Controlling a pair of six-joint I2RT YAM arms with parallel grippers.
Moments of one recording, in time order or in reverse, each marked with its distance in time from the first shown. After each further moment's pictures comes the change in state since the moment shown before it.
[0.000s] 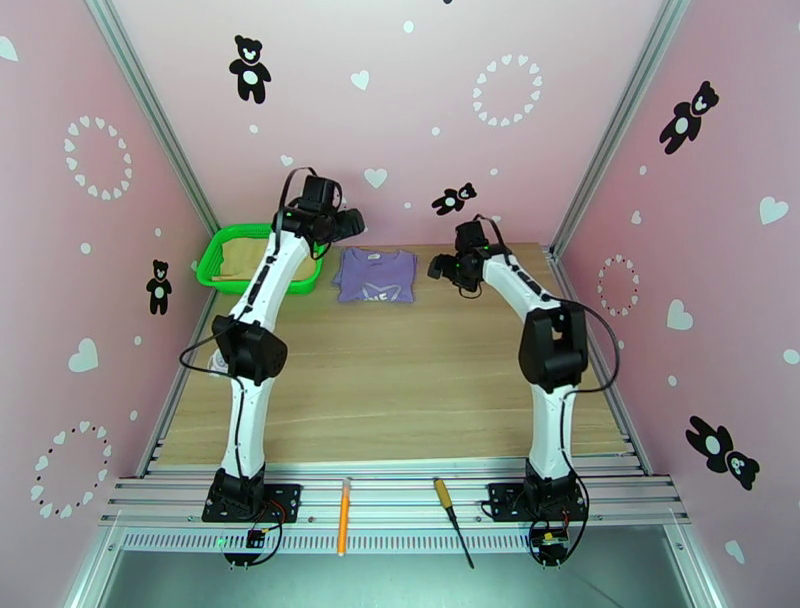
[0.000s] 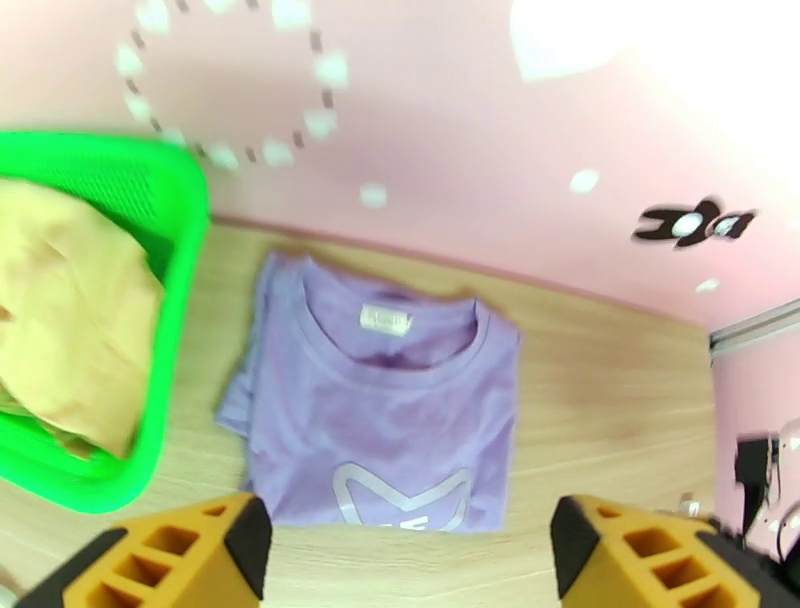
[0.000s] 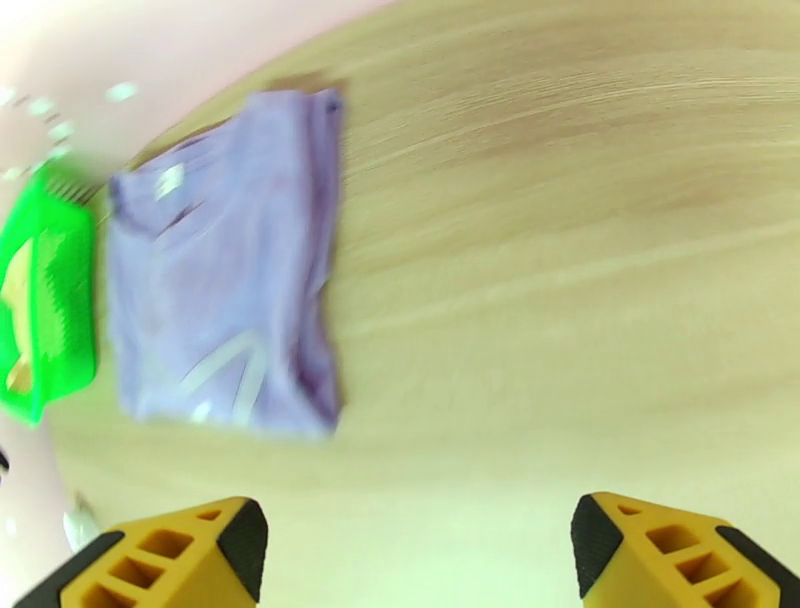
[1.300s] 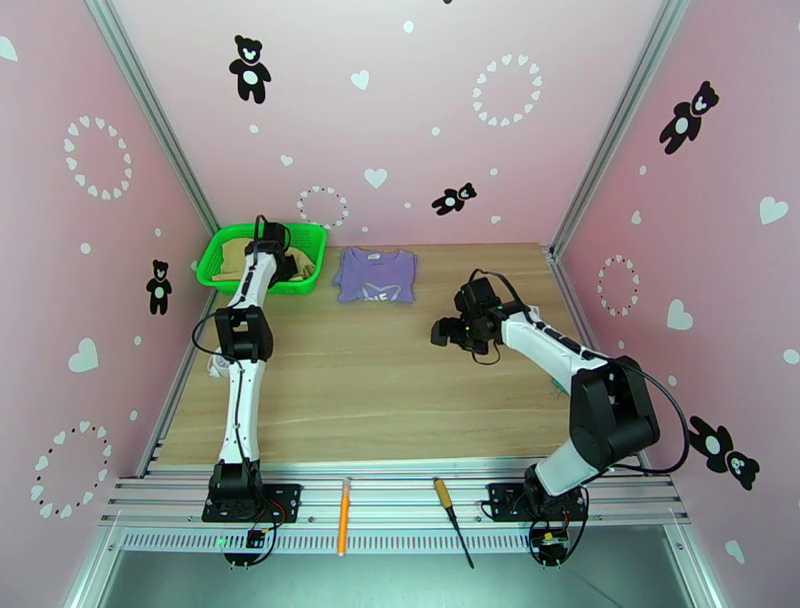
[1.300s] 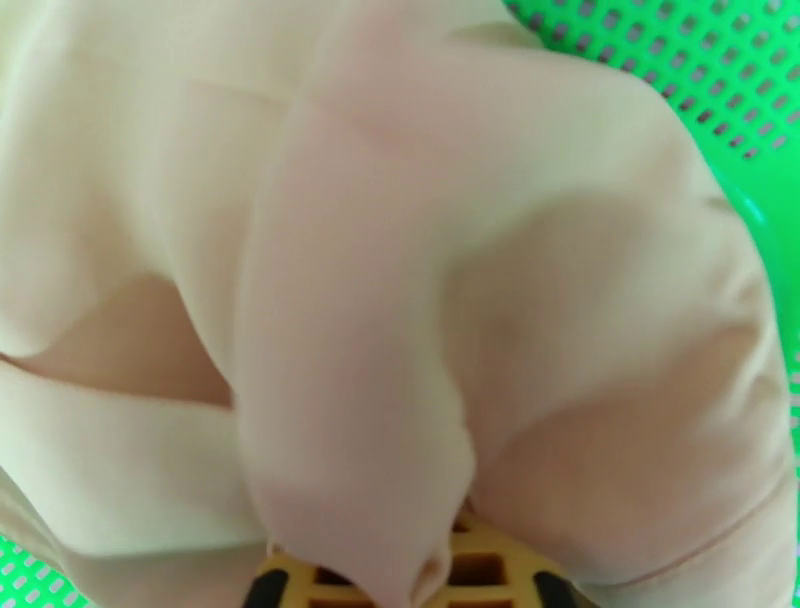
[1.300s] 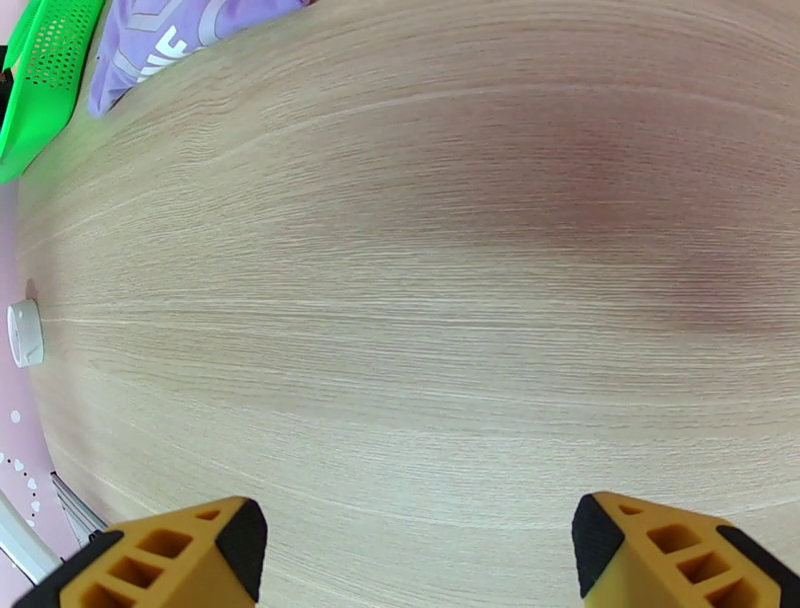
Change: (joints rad) left arm 0.330 0.529 0.153 -0.007 -0.076 0.216; right arm 0.090 -0.424 -0.637 0.044 -0.064 -0.026
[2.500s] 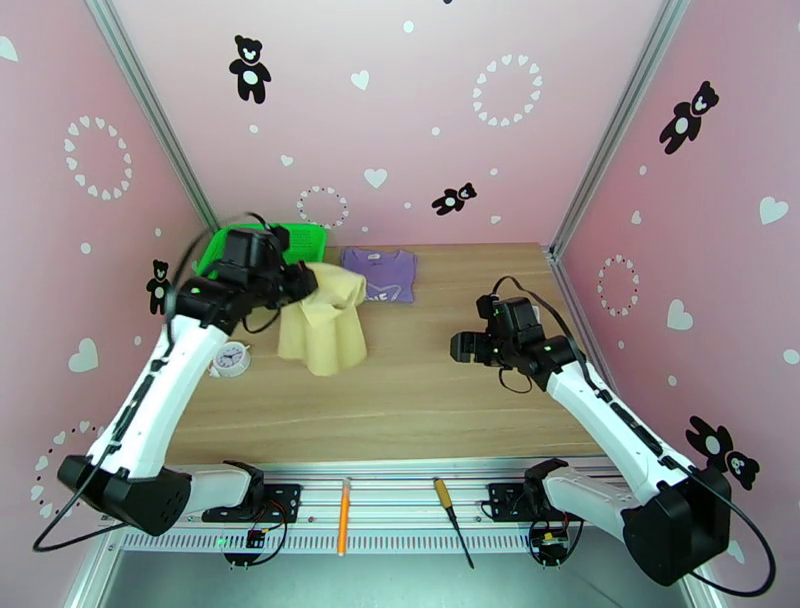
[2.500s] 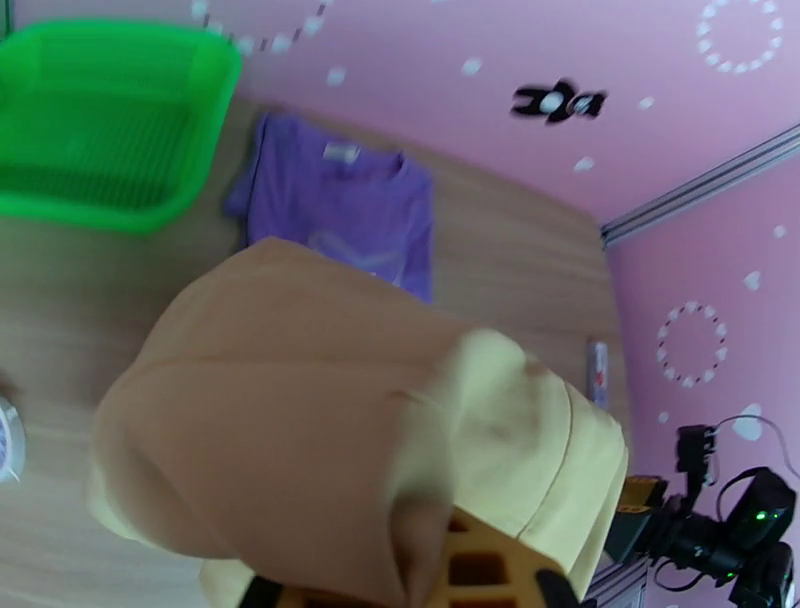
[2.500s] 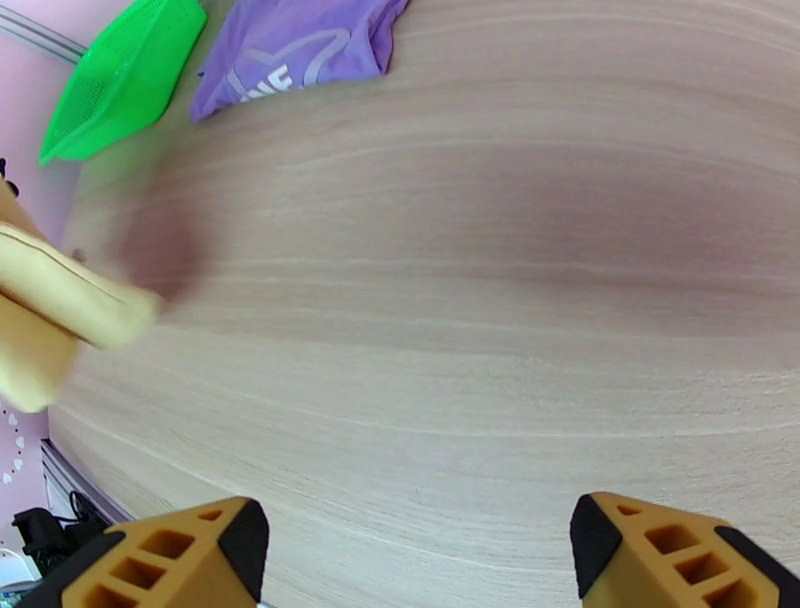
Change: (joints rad) left arm -0.385 -1.449 -1.279 0.116 0.283 -0.328; right arm -0.001 -0.458 -0.211 -0.039 0.035 -0.094
